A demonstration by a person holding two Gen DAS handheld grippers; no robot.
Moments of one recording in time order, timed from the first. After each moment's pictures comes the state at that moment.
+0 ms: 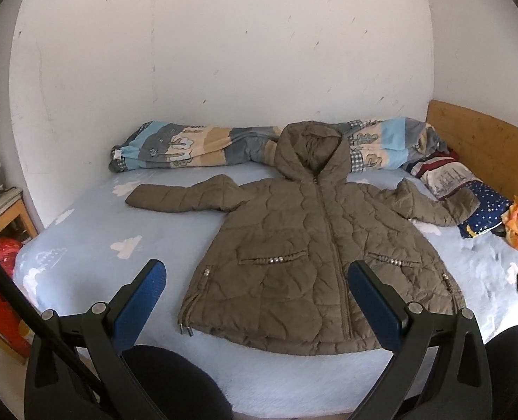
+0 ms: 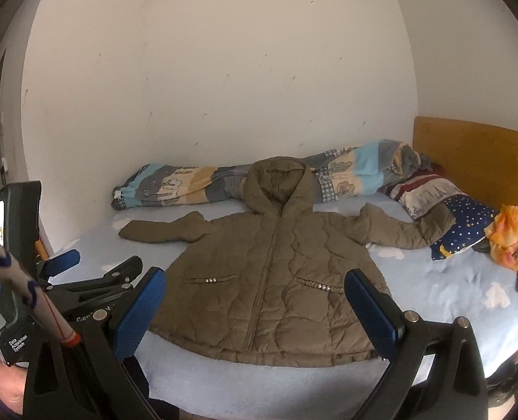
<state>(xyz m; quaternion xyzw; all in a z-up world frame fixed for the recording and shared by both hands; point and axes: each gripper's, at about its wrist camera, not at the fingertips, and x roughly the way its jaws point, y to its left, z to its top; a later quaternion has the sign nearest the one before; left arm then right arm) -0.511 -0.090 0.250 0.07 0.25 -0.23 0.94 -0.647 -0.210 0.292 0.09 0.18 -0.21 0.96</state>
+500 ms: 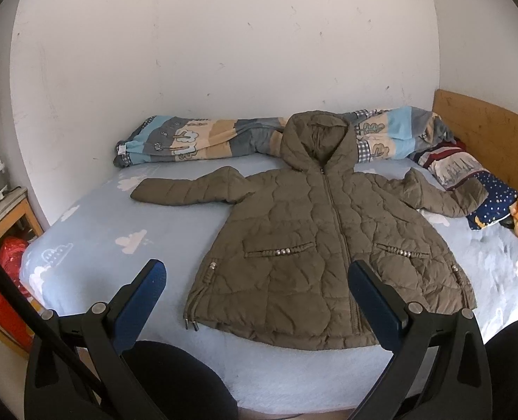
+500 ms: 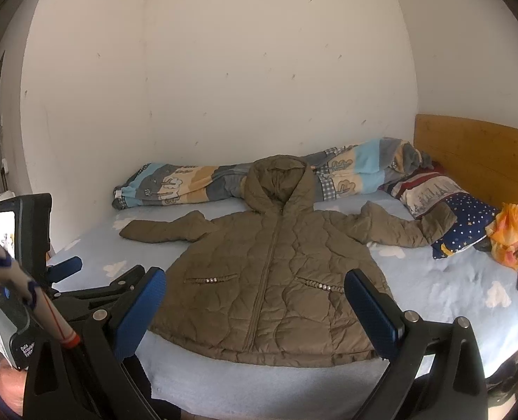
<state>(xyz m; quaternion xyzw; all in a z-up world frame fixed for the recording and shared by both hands) -0.507 -0.094 0.237 0.09 0.26 -0.22 0.93 -0.646 -0.212 0.285 0.09 0.18 -0.21 0.96</state>
